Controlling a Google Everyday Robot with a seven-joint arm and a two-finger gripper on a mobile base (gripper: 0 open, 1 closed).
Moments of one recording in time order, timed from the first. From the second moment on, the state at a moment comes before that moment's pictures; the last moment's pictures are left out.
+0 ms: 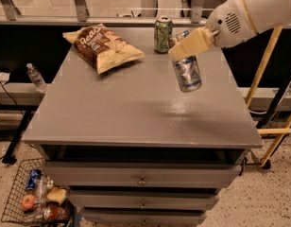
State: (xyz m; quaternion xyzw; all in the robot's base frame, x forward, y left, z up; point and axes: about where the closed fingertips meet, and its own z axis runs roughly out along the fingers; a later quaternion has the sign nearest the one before) arm 0.550 -0.086 0.982 -0.82 -0.39 -0.31 0.30
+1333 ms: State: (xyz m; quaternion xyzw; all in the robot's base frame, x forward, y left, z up) arm 0.546 -0.081 0.946 -0.73 -0.47 -0.43 0.26
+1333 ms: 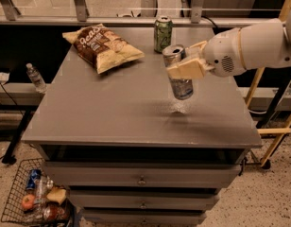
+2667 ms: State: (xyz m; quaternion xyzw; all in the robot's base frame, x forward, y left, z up) arm 0.538 -0.088 0.943 -0.67 -0.44 -0.53 0.29
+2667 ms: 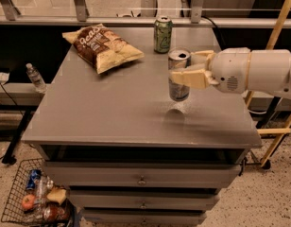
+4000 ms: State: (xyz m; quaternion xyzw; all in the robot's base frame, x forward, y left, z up) arm 0.547 -0.110 0.909 -0.66 -0.40 -0.56 0.29
